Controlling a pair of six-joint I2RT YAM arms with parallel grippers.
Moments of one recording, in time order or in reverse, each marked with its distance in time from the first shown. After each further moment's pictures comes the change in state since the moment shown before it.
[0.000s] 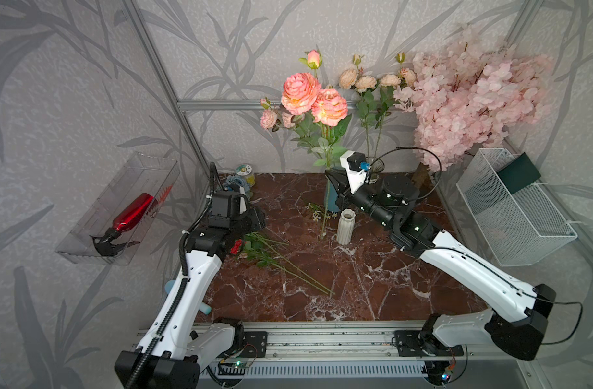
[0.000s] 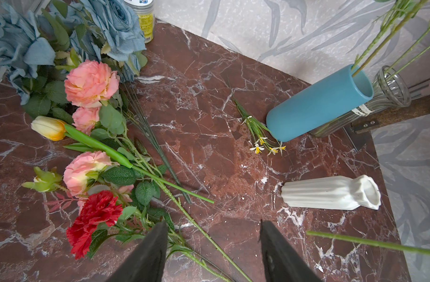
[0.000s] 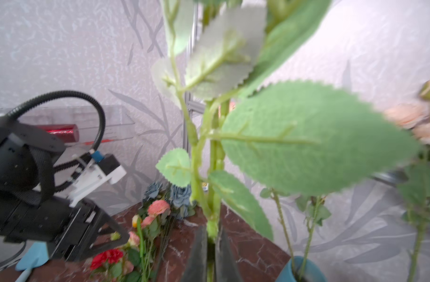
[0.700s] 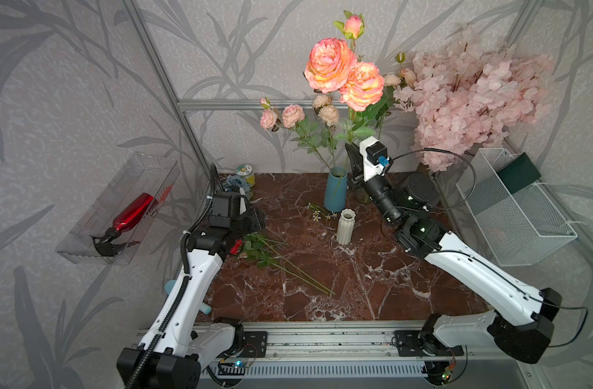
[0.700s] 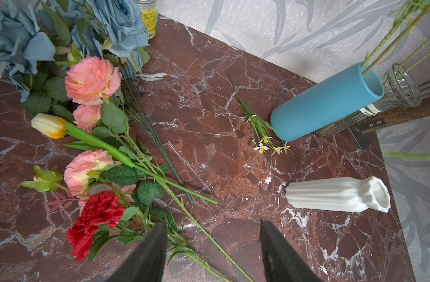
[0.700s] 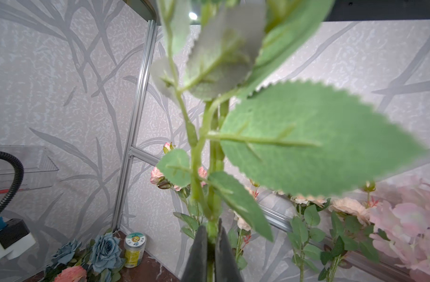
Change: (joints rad) left arm 0.016 0.007 -0.013 0.016 0.010 0.004; right arm 0.000 -0.007 0.033 0.232 0.190 -0.259
